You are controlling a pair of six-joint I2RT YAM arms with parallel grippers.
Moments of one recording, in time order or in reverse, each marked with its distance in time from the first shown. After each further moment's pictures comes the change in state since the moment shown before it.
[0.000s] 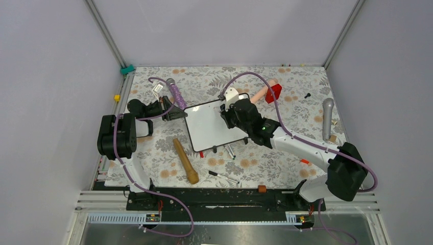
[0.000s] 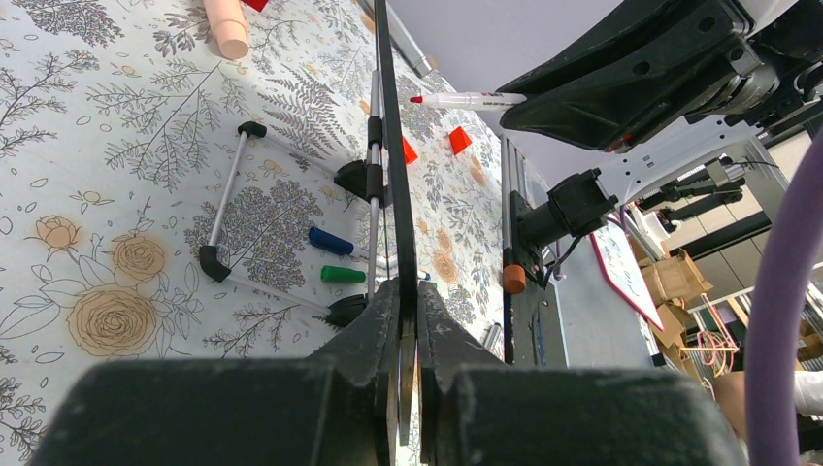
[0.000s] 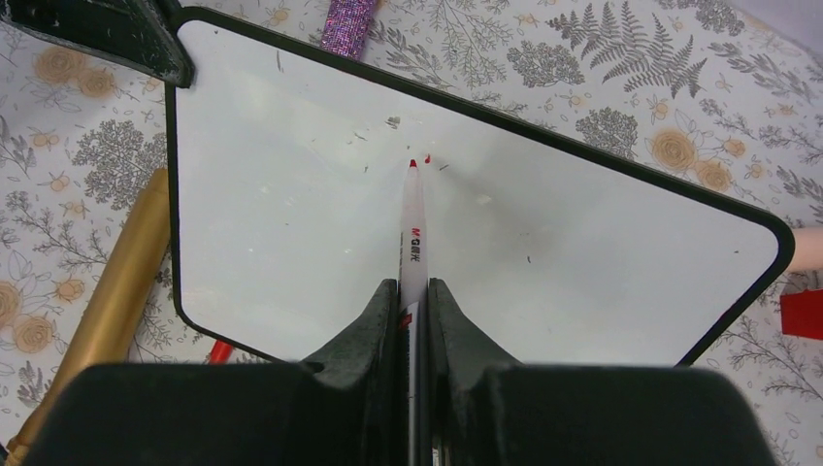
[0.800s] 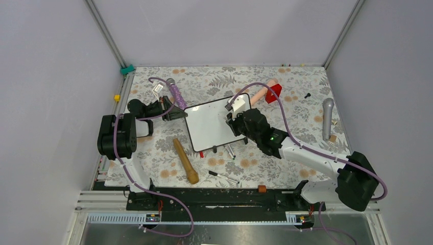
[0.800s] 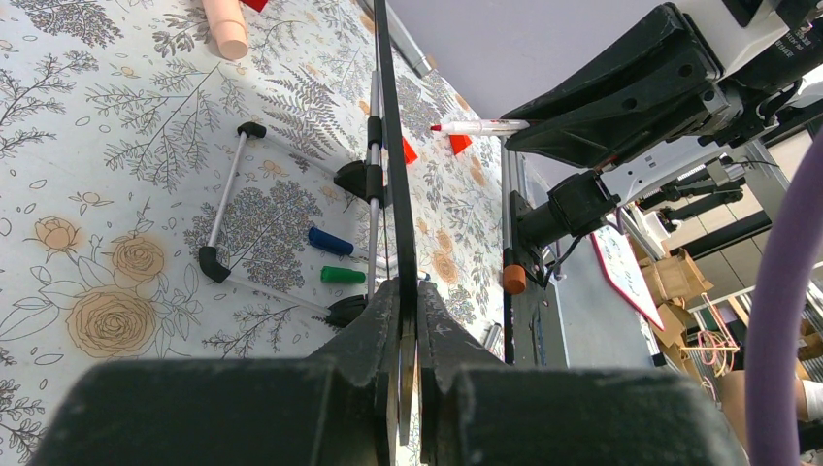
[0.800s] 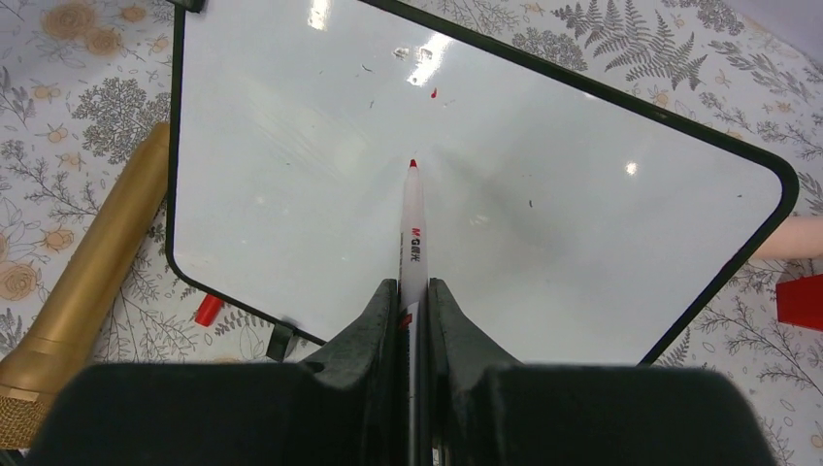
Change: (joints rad) left arm -0.002 0.000 0.000 0.000 -0.001 0.001; right arm 0.000 -0.124 -0.185 0.093 -0.030 -0.056
